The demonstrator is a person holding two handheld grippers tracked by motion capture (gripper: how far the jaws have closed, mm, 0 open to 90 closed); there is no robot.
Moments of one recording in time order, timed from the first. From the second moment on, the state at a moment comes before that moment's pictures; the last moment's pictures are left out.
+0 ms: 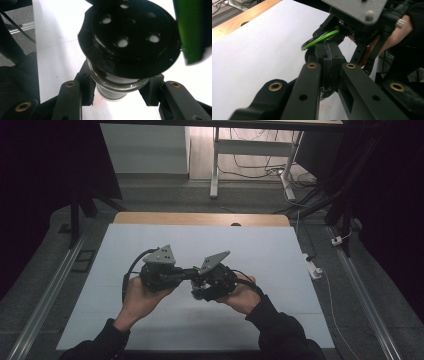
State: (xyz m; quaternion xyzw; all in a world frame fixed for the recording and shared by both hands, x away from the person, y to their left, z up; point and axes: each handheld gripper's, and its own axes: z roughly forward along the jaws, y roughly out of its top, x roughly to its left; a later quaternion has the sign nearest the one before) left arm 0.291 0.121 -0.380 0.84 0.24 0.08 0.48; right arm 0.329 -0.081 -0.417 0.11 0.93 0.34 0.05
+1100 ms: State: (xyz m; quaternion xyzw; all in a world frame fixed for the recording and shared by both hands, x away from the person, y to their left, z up) left arm 0.291 0.135 -0.379 0.83 0.26 0.10 0.48; right arm 0.327 -0.083 -0.416 0.11 0.93 0.35 0.06
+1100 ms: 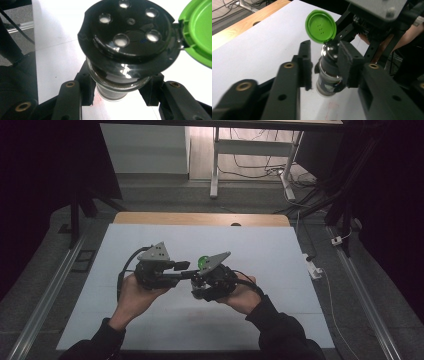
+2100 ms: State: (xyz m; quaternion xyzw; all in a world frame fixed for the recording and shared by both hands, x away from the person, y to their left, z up) left arm 0.243 0.186 -0.404 0.82 0.31 0.10 0.48; right arm 0.332 -0.090 -0.411 0.12 0.92 0.36 0.07
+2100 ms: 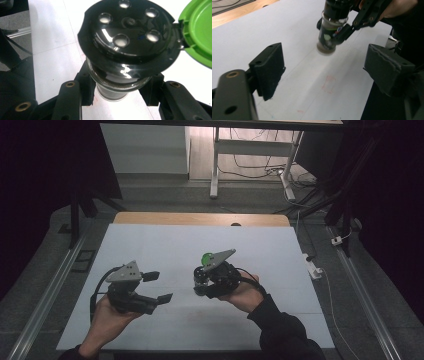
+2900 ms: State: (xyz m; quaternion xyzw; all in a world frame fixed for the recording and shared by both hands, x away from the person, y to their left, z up) left arm 0.197 0.243 -0.451 0.80 0.39 0.11 0.45; right arm 0.336 -0.093 -0.413 0.13 0.92 0.36 0.08
